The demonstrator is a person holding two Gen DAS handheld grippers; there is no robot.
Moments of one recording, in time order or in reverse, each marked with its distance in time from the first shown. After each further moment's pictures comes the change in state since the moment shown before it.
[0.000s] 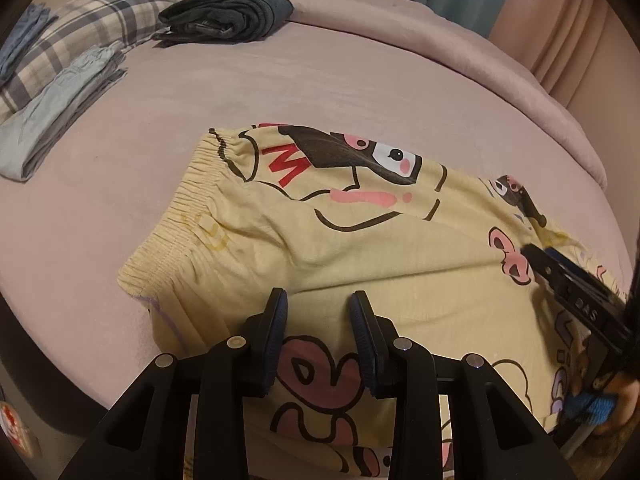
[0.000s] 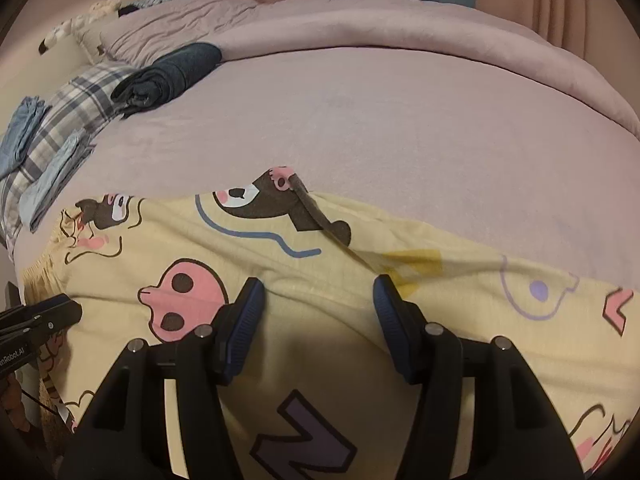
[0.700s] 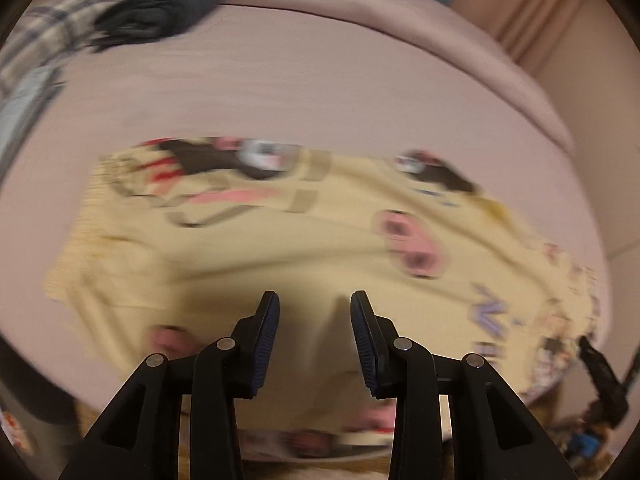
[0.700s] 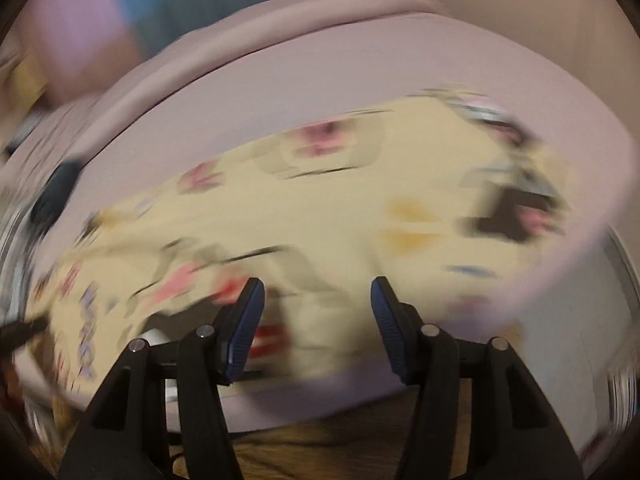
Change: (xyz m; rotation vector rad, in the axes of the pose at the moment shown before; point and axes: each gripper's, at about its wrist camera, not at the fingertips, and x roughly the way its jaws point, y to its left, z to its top) left arm -0.009 -0.072 0.014 0.086 0.139 -0.154; right arm -0.171 -0.229 -0.128 0.594 -0.029 -0.379
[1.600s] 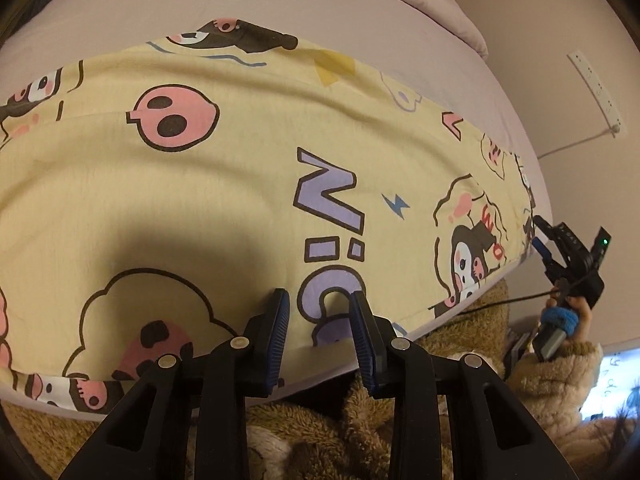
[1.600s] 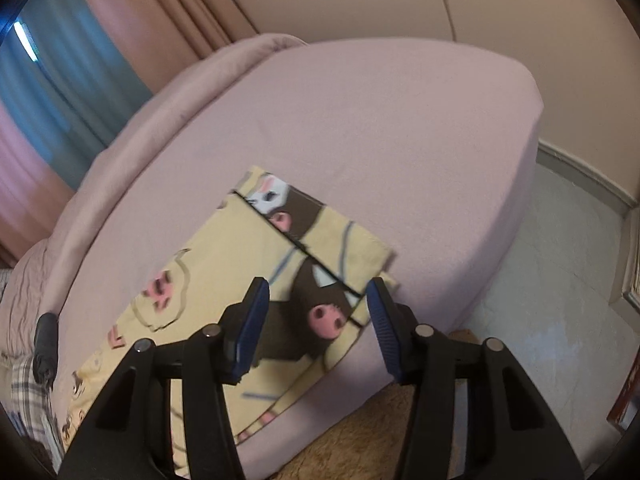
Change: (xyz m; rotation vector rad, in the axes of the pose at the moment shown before) left arm 0.040 -0.083 -0.045 0.197 0.265 -0.240; right arm 0.011 -0.113 0.041 0.351 -0.100 0.007
